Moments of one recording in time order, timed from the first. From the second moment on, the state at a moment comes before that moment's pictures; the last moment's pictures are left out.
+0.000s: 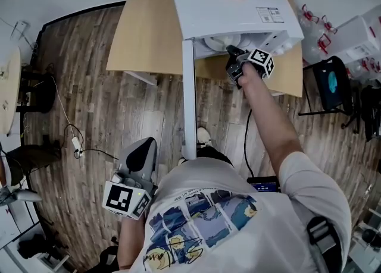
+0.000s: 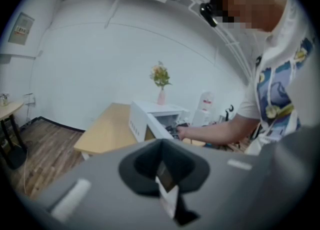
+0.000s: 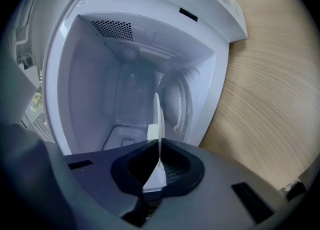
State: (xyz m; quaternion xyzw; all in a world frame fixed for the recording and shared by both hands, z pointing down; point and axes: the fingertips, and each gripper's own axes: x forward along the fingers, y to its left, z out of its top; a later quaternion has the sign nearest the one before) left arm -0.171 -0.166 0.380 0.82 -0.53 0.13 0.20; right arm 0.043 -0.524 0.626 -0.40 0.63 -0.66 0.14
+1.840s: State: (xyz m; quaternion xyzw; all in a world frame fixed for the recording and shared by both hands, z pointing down) left arm -0.177 -0.156 0.388 0.83 -0.51 0.14 0.20; right arm 0.051 -0.525 0.613 -0.50 0.78 -0.31 -0.23
